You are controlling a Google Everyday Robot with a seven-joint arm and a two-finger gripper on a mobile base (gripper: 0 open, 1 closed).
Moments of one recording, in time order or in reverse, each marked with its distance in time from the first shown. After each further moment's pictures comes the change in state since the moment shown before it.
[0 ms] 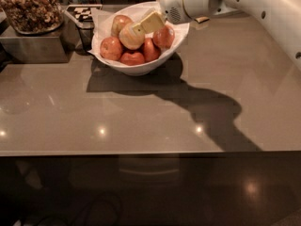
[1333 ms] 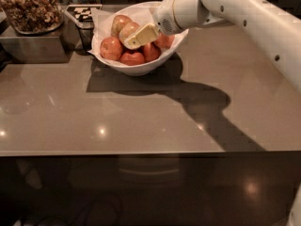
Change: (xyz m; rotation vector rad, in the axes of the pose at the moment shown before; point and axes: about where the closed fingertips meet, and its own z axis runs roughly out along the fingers) arm 0.031 0.014 0.033 -0.067 0.051 0.067
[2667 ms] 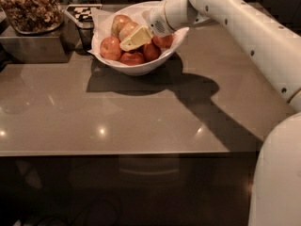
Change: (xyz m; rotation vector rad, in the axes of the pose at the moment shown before) arm 0.009 -0.006 0.040 -0.073 0.025 0.010
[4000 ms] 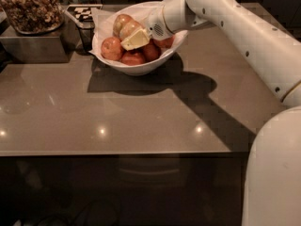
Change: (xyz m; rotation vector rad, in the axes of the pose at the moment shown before) arm 0.012 0.002 0.009 -0.033 0.018 0.030
